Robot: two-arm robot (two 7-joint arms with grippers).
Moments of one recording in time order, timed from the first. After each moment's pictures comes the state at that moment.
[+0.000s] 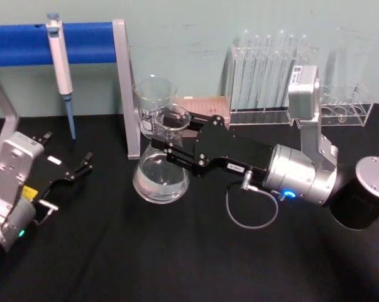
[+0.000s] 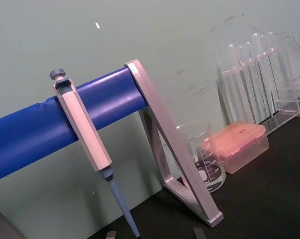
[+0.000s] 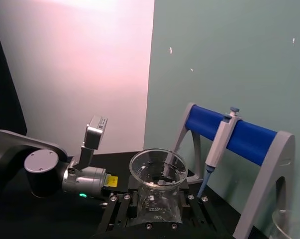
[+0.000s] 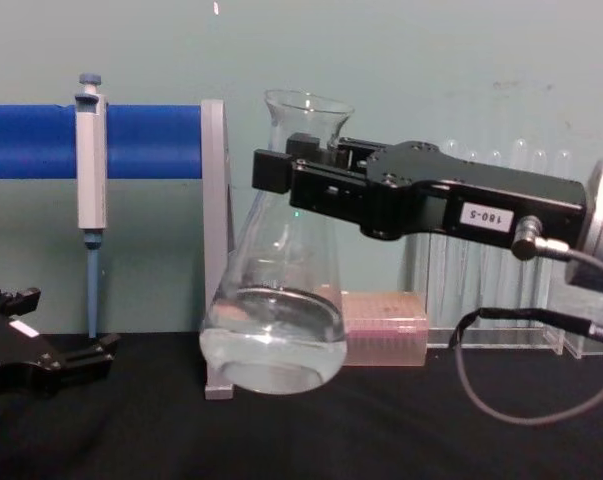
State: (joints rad) left arm -0.20 0.60 0.45 -1.41 -0.25 -0.12 0.03; right arm 0.40 0.42 -0.53 -1.53 0.55 -0.07 0.74
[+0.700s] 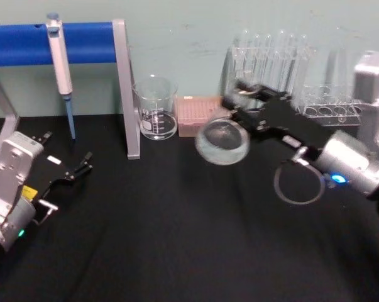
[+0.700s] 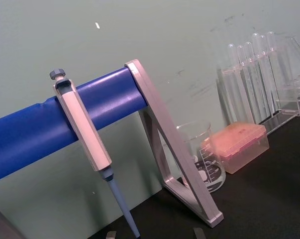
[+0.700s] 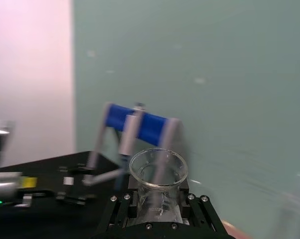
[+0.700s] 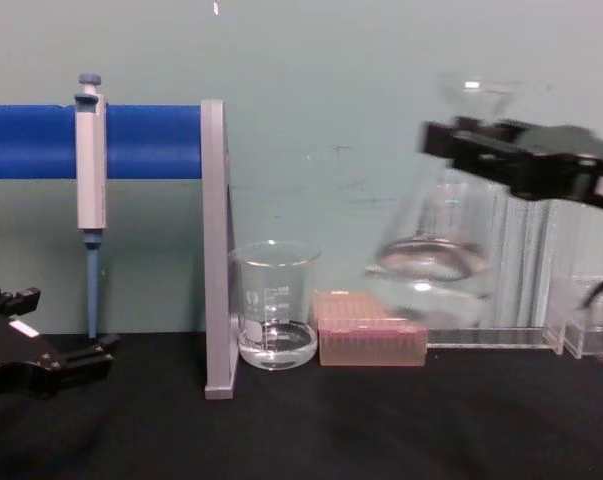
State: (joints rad) left arm -0.20 0.60 0.45 -1.41 -0.25 -0.12 0.03; right arm 0.33 0.50 -0.41 -1.54 0.59 -0.11 0.56
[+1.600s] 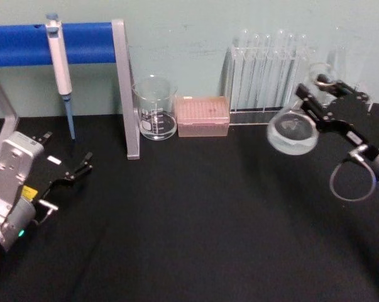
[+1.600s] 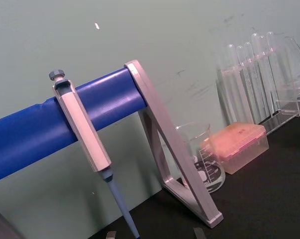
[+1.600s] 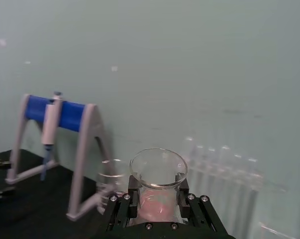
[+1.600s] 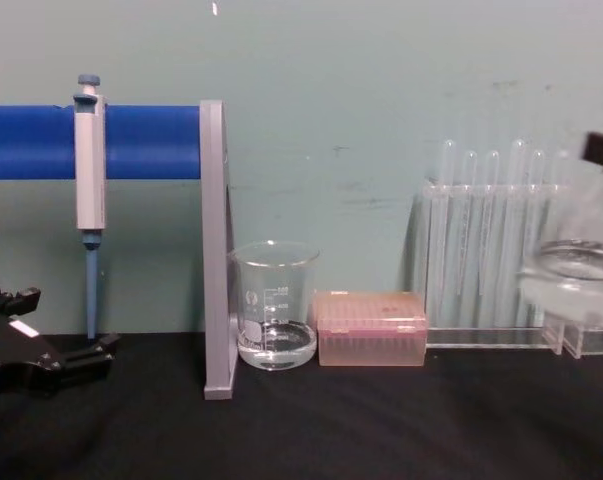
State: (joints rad) left arm -0.20 0.60 0.45 -1.41 -0.25 -0.12 0.03; right arm 0.16 0.53 -0.19 -1.62 0.53 -0.08 0.37
